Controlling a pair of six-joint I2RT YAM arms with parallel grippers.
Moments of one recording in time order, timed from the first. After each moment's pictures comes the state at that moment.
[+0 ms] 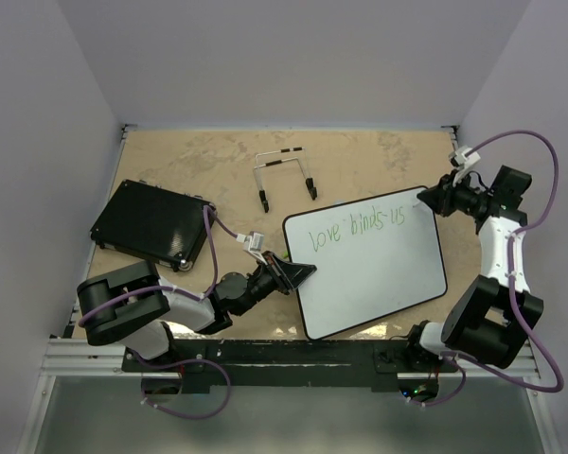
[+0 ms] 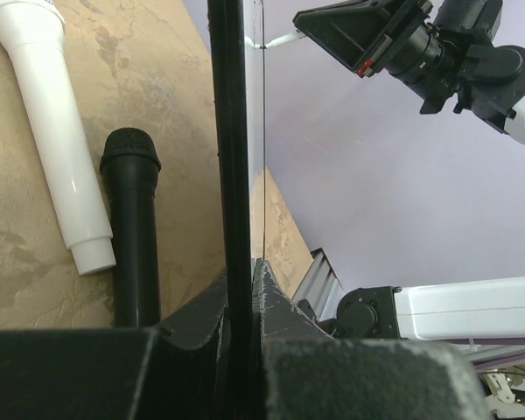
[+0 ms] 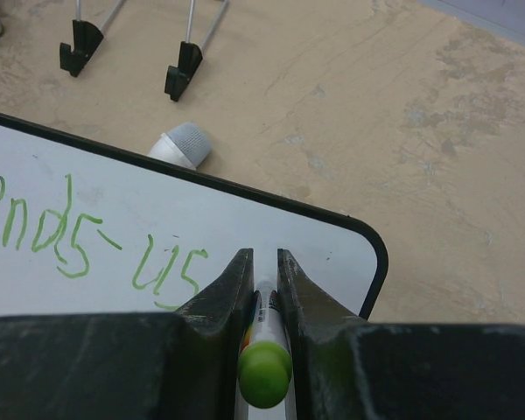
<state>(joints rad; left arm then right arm) -1.12 1.52 0.30 1.30 -0.23 -0.93 -0.47 1.34 1.02 -0.40 -1.01 -0.54</state>
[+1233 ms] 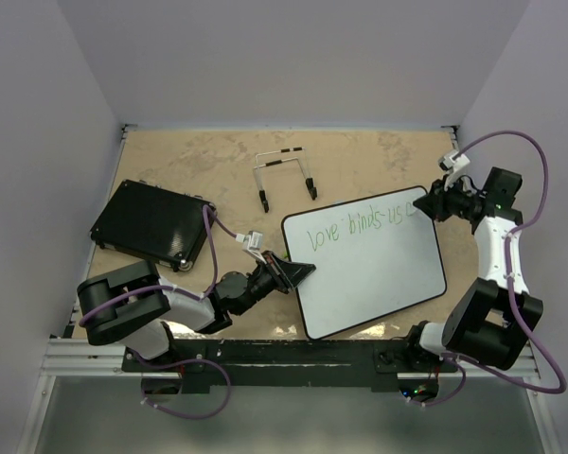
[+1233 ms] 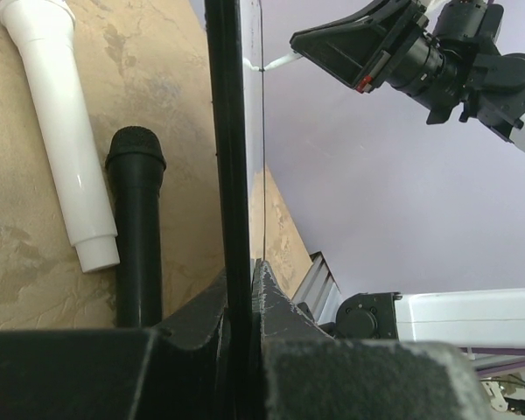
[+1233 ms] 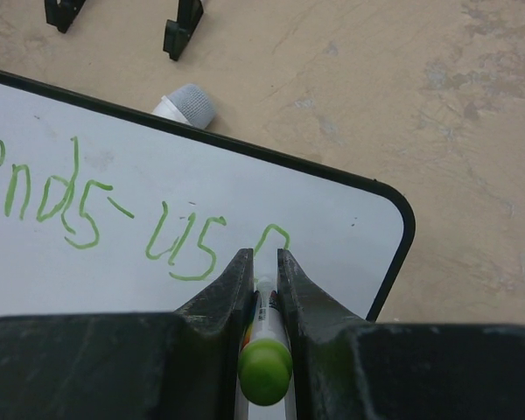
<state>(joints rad) -1.11 1.52 0.30 1.29 -0.24 -0.96 -0.42 1.33 1.02 -0.50 -0.92 -0.60</state>
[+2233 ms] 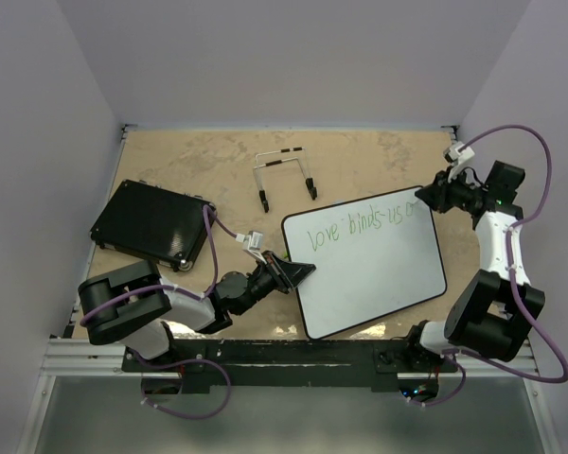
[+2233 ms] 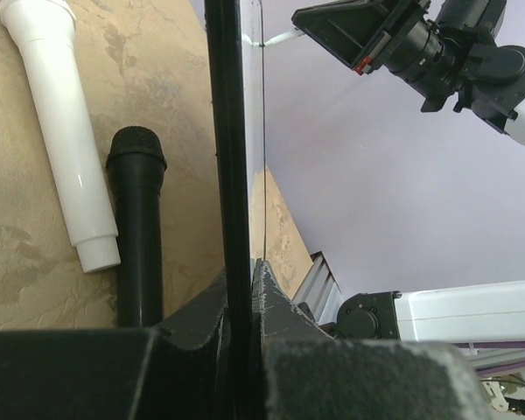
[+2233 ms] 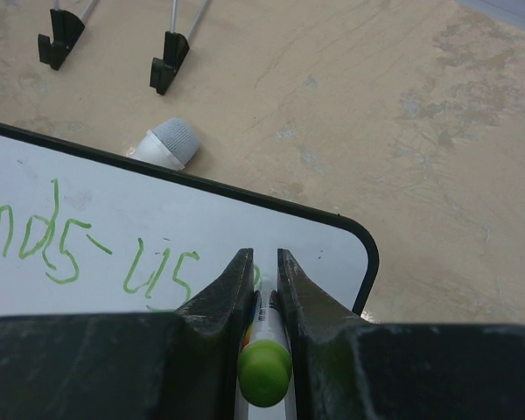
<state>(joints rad) -1.11 1.53 0.30 1.30 -0.23 -0.96 -0.42 1.37 1.05 -0.38 -0.94 -0.51</state>
